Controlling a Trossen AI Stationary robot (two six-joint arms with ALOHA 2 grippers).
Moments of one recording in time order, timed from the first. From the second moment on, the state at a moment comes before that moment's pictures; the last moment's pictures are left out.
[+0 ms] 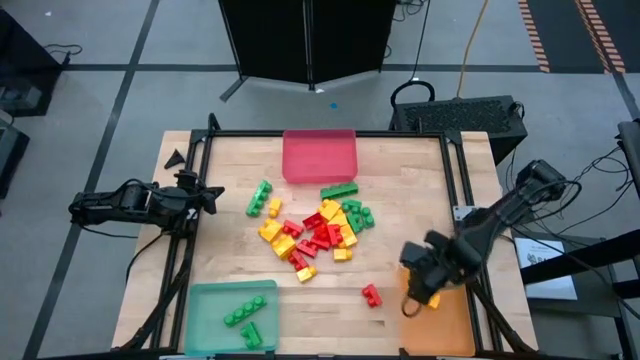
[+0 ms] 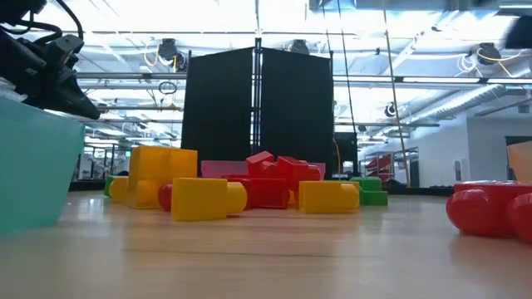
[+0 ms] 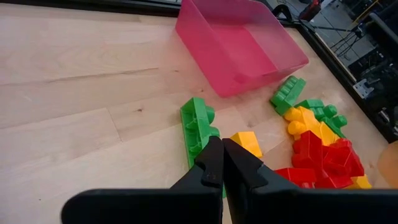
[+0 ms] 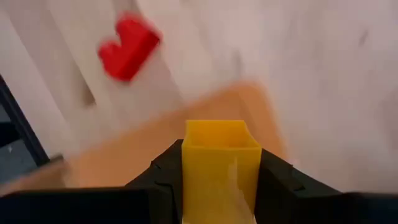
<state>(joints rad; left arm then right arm) -0.07 0.07 0.37 -0.94 -0.56 -1.01 0.70 1.39 1.10 -1.11 0.12 1.18</state>
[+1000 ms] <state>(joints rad) -0.07 0.07 0.37 -0.94 -0.57 -1.02 0.71 1.41 1.17 -0.86 0.25 1.32</state>
